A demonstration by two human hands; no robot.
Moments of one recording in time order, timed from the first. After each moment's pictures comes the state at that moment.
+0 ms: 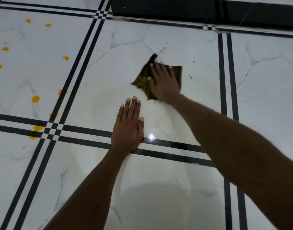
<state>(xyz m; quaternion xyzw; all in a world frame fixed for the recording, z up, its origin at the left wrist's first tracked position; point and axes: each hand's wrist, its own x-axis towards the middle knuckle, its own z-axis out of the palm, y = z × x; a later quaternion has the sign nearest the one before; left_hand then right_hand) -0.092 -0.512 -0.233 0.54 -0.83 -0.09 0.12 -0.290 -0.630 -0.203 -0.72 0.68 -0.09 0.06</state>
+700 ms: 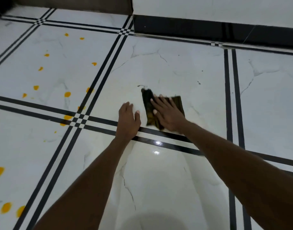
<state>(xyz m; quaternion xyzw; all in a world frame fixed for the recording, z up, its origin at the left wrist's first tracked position) -0.054 -0.501 -0.191 0.66 -0.66 -0.27 0.24 -0.260 -0.517 -0.203 -0.80 0.56 -0.08 0.19</state>
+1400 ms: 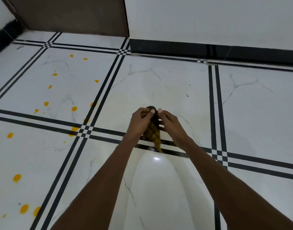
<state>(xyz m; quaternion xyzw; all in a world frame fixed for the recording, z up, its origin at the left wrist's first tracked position) -0.108 -0.485 -0.075 0.61 -0.49 -0.54 0.31 -0.251 -0.452 -0.089 -0.43 0.59 -0.40 0.55</state>
